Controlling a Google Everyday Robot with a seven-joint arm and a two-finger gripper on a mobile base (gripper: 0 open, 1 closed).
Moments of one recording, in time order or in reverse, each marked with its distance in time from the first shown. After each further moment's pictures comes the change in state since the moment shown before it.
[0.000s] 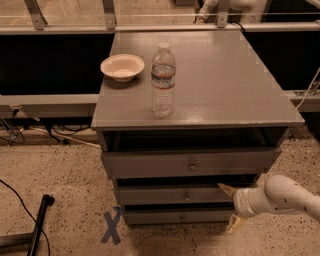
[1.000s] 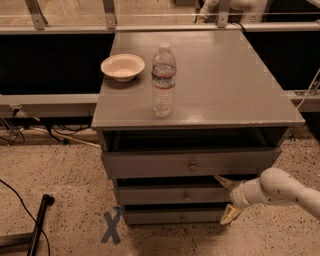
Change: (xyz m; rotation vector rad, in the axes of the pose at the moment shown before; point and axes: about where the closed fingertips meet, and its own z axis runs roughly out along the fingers) arm 0.003 -0.036 0.017 0.037 -0.038 -0.024
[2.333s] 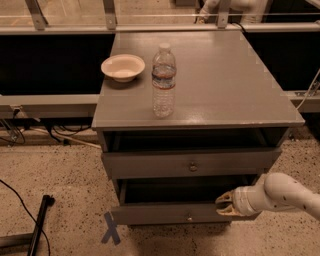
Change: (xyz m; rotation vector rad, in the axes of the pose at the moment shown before) arm -0.012 0.024 -0.014 -0.033 0.025 -0.040
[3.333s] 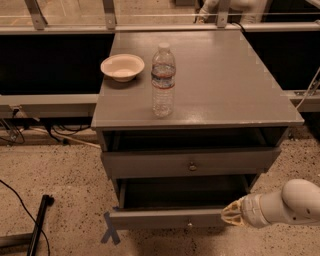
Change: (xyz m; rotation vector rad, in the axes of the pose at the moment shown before) arm -0.057 0.043 -0.071 -0.012 -0.047 -0.039
